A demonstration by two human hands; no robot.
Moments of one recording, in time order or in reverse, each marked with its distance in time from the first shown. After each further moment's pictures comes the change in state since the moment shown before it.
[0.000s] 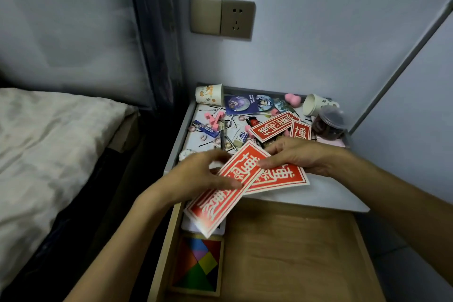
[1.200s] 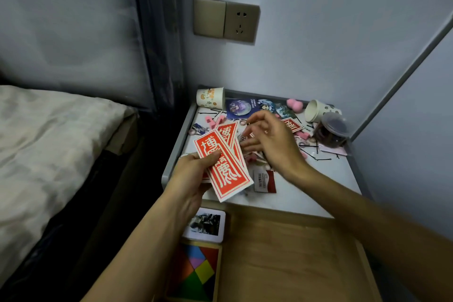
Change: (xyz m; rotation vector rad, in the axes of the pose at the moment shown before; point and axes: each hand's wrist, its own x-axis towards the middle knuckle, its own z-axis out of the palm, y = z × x) left_hand 0.022 -0.002 0.025 -1.165 0.436 -0.303; right_hand 0.036 -0.020 0.040 0.012 0.710 -0.565
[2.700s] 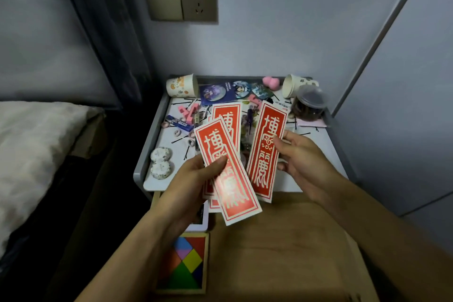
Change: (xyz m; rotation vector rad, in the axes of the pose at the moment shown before) left_hand -0.025 -0.035 0.025 0.247 -0.322 0.024; right_hand -0.074 0.033 -0.067 0.406 0.083 0.470
